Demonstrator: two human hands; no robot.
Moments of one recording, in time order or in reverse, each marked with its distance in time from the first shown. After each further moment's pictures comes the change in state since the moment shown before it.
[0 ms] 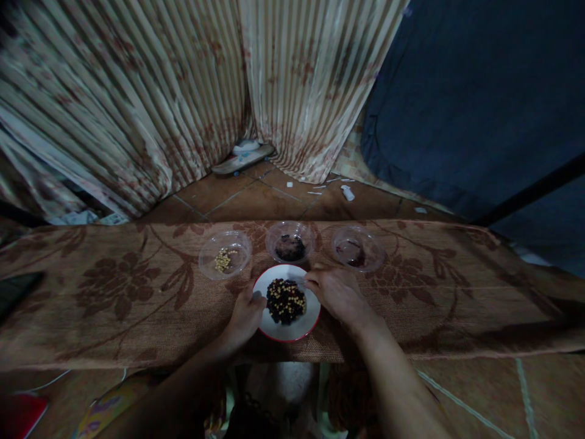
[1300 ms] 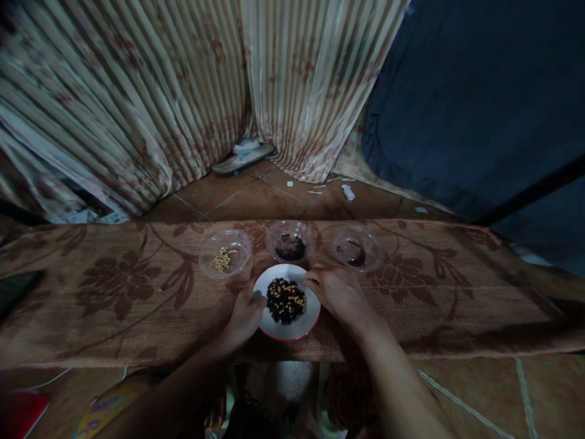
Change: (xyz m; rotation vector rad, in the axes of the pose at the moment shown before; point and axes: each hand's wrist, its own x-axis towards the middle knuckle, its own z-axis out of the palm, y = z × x) left_hand 0.000 0.002 0.001 -0.009 -0.002 -0.025; right_hand -0.001 -0.003 -0.002 0.014 -0.001 0.022
